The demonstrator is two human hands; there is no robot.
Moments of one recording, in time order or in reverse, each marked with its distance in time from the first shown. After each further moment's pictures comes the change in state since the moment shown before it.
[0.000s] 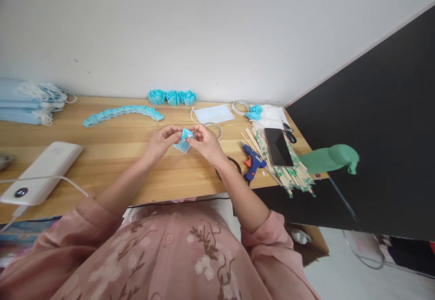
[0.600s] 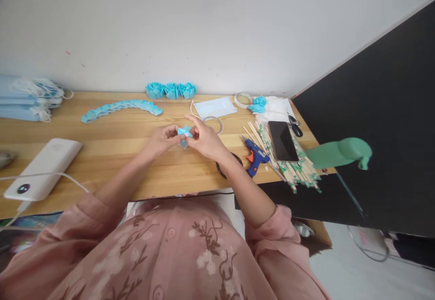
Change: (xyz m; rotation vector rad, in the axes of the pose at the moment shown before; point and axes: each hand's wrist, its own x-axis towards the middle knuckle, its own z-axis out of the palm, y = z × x) left_hand 0.003 -0.013 -0.005 0.208 -0.171 0.010; right_hand -0.006 -0.019 -0.005 -0.469 -0.115 -0.086
